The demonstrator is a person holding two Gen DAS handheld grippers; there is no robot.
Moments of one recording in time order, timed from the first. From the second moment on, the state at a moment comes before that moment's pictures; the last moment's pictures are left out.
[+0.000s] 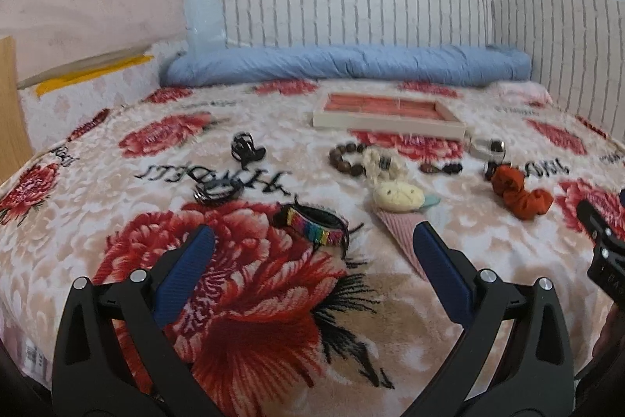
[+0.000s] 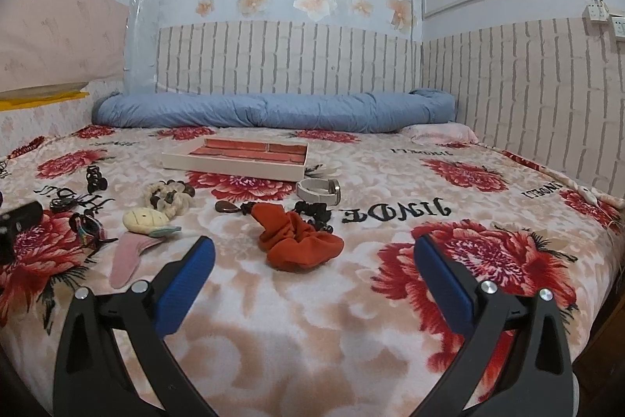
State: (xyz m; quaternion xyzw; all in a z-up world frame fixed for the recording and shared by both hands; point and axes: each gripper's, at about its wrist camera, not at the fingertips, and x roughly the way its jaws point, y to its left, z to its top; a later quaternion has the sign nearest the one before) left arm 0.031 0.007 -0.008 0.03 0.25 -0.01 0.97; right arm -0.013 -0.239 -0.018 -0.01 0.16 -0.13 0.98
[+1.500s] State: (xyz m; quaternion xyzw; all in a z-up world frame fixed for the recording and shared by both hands) left arm 0.158 0.028 -0.046 0.05 0.40 -0.06 0.91; right arm 0.103 -0.274 -0.033 0.01 0.29 -0.16 0.94
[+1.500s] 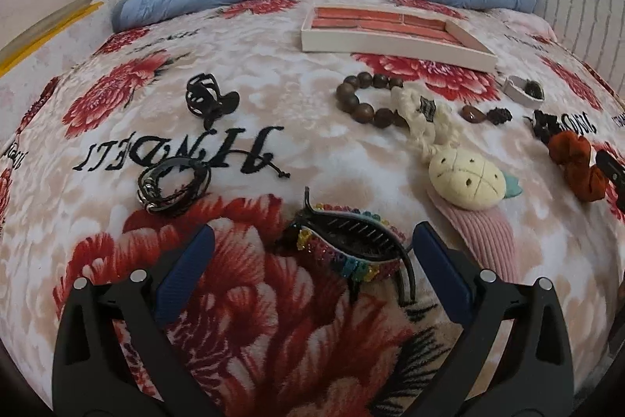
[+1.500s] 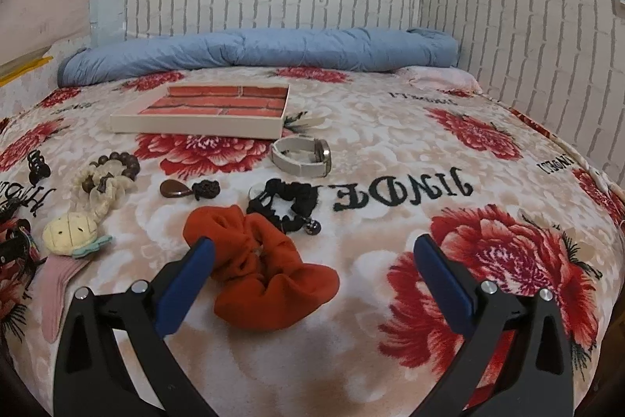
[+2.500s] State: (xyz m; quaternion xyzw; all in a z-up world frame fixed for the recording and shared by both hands) left arm 0.193 0.022 -0.071 0.05 0.47 -0.09 0.88; right arm 0.151 -0.269 -0.063 0.02 0.41 -0.08 0.91
